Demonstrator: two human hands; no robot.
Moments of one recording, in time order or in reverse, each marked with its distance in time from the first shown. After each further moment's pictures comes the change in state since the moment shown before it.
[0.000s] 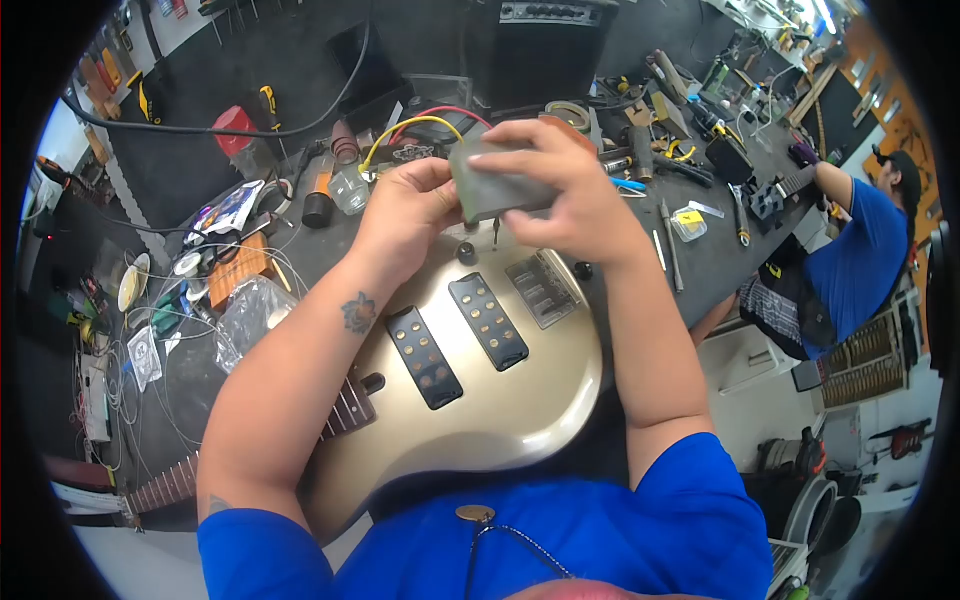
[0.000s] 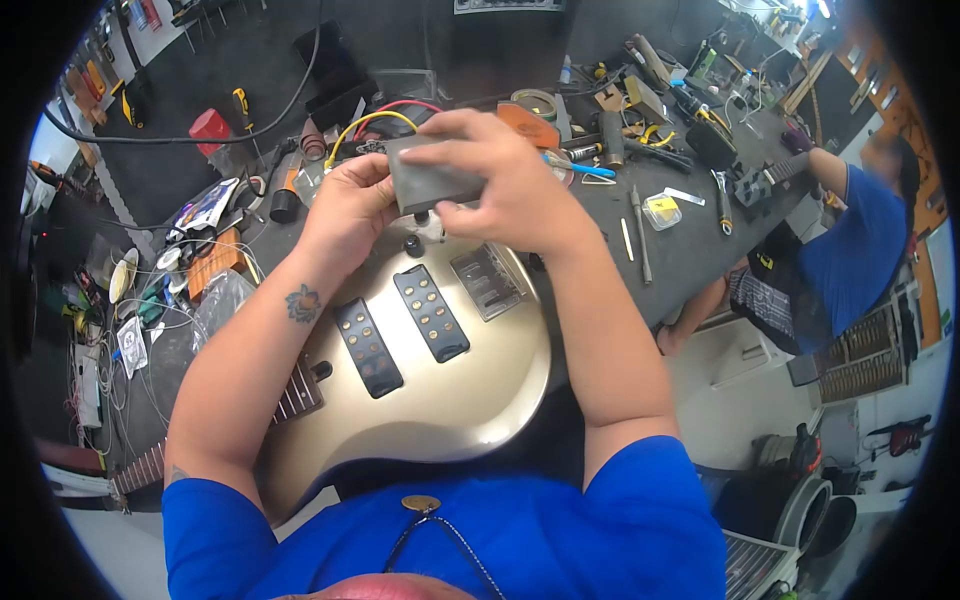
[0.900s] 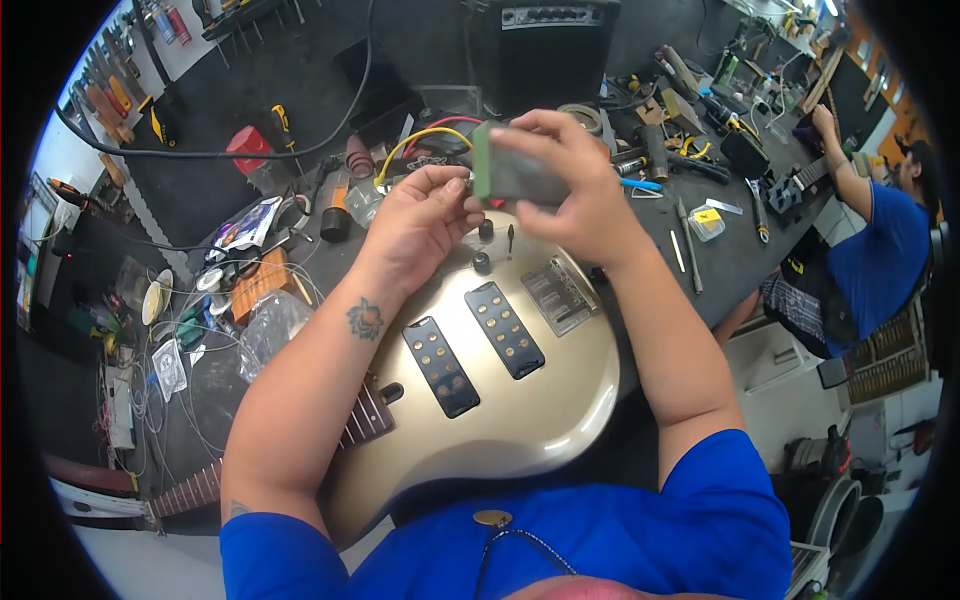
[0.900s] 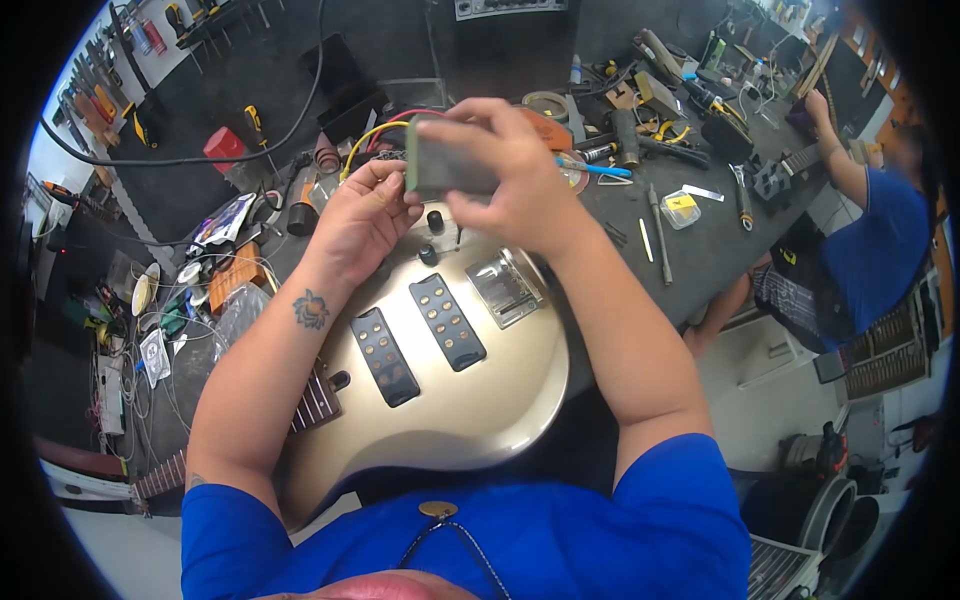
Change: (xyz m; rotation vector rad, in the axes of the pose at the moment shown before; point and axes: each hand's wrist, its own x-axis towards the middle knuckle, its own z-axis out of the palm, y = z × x) left_hand 0.000 0.001 -0.015 -0.213 -0.074 -0.051; right_hand -0.002 0.011 0.018 -0.013 0.222 -0.044
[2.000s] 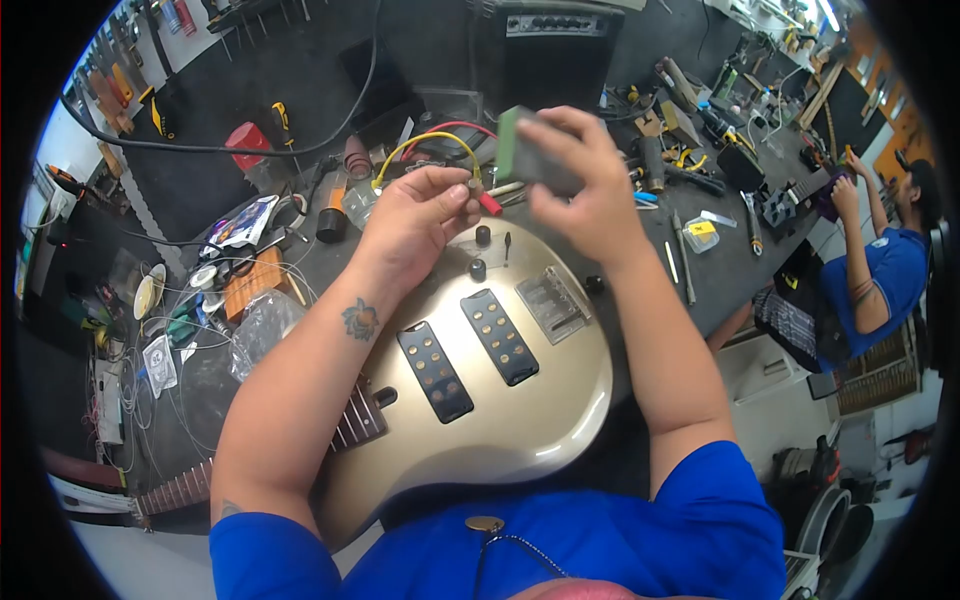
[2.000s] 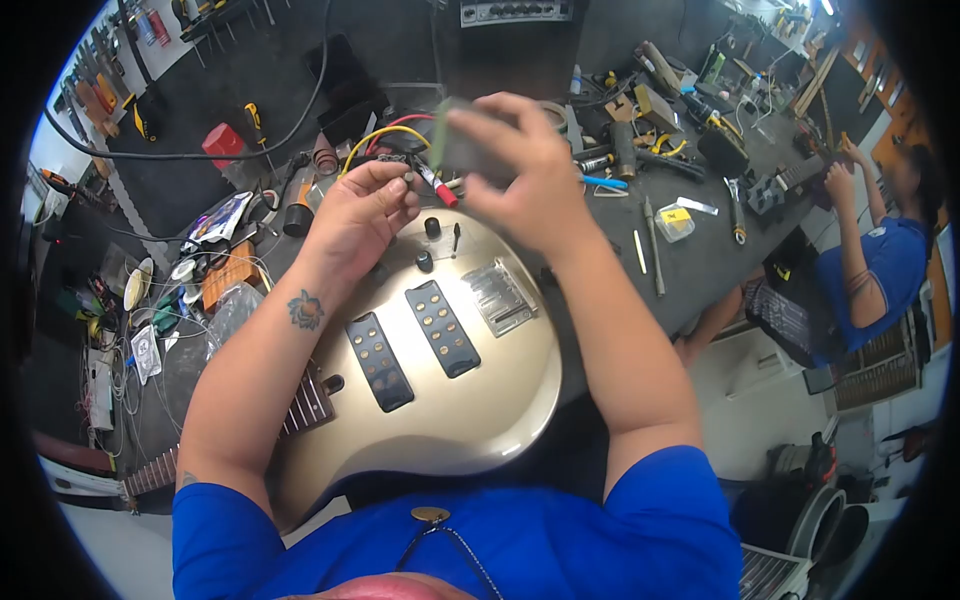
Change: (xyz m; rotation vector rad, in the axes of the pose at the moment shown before) left_hand 0.005 0.005 -0.003 0.058 0.022 0.017; right_hand 0.001 0.011 -0.007 -0.121 0.053 0.044
